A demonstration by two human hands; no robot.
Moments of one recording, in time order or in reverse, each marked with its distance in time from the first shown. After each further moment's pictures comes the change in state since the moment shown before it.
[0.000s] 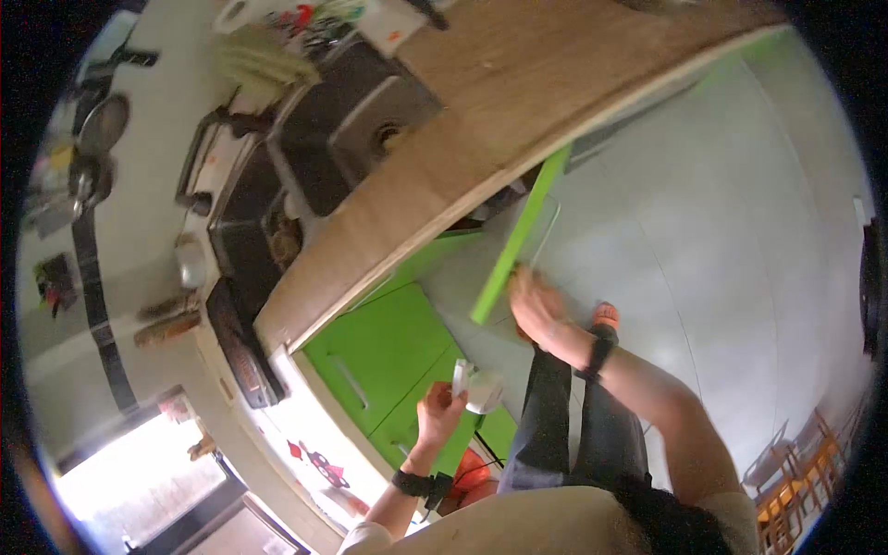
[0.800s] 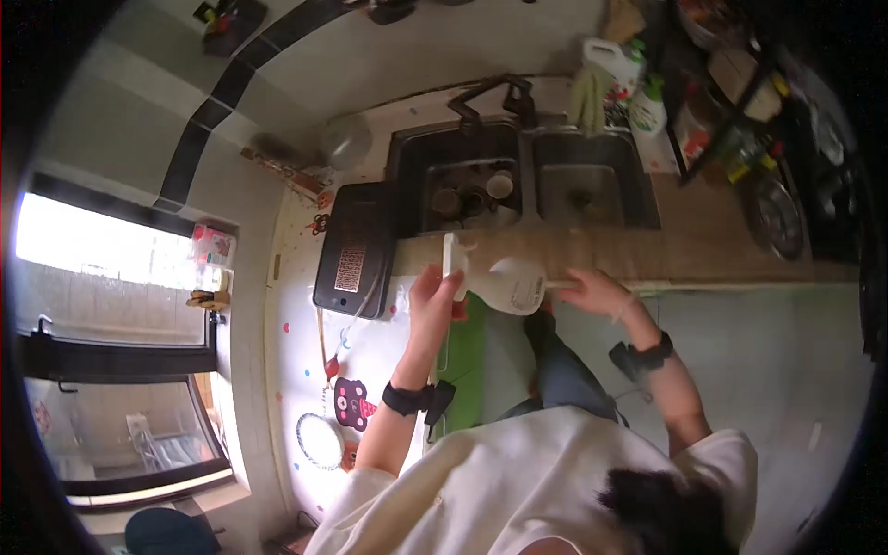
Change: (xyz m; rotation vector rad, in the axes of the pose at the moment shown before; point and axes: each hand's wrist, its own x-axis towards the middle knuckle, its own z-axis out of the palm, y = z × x) left_hand -0.030 0.098 -0.302 -0.803 0.413 0.307; right_hand 0.225 -0.154 -0.190 0.606 -0.719 -0.186
